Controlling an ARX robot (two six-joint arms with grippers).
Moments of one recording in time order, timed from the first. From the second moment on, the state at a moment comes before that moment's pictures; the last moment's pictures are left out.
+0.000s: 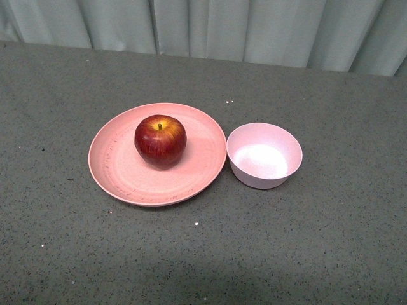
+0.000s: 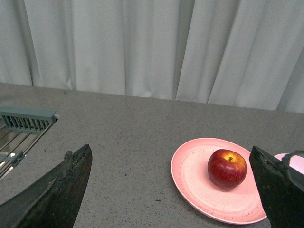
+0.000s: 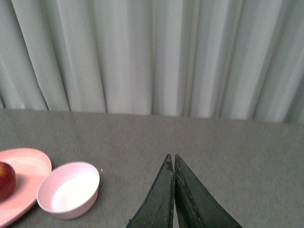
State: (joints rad) left arm 0.00 0.00 0.02 0.00 0.00 0.00; right arm 0.00 0.10 0.01 0.07 0.00 0.00
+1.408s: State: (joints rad) left arm -0.19 1.32 0.34 0.71 -0.07 -0.11; right arm 0.00 0.00 0.01 0.00 0.00 0.00
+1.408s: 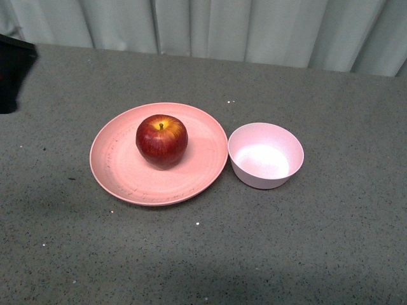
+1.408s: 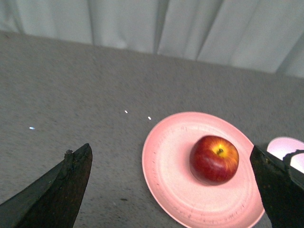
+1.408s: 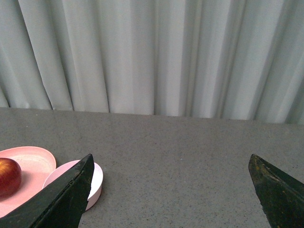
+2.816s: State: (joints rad) left arm -0.36 2.17 0.92 0.61 -0.04 -0.09; right arm 0.00 0.00 0.01 0.00 0.00 0.00
